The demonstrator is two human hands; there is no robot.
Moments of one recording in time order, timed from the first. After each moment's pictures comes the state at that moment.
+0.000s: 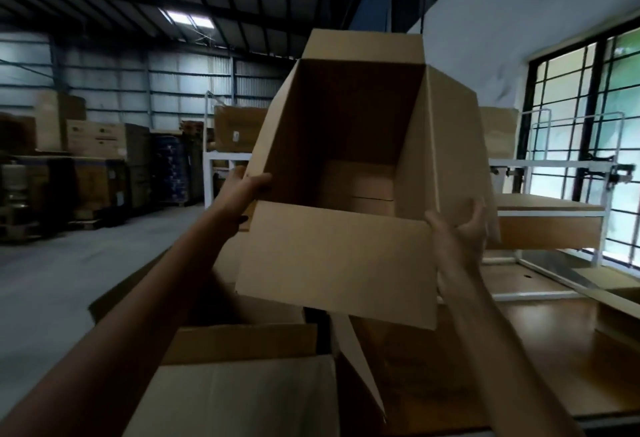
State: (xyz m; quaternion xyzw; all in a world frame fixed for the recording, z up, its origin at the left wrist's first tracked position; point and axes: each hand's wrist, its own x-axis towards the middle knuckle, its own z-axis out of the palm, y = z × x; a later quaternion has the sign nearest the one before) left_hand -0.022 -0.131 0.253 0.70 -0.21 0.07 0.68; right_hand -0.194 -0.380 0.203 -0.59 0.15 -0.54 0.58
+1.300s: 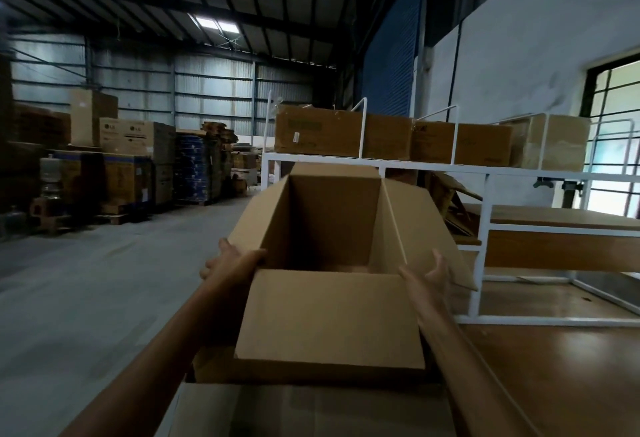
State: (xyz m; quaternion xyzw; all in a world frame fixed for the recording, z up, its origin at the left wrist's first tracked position) left_hand 0.105 0.033 0.139 0.87 0.03 0.06 0.49; right_hand -0.036 -0.239 0.128 -0.67 0.20 -0.40 0.60
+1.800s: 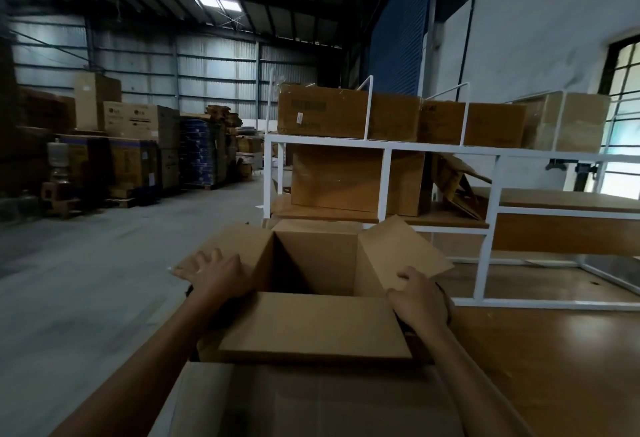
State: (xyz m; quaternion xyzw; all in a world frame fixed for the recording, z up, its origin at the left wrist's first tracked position) left_hand 0.109 0.041 0.103 0.99 0.01 0.04 0.11; right_hand -0.025 -0.237 0.091 -0.89 0.28 -0.21 0.29
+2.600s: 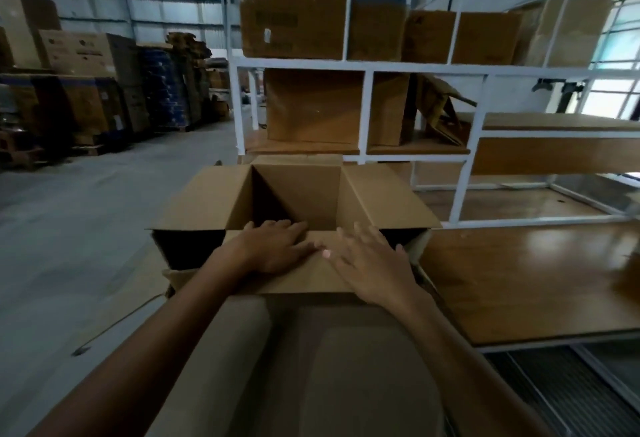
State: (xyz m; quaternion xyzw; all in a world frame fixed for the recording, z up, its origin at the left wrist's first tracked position) left_hand 0.031 -0.040 0.094 0.95 -0.30 -0.06 0.02; right_hand -0.067 -0.199 0.064 -0.98 0.10 -0.08 0.13
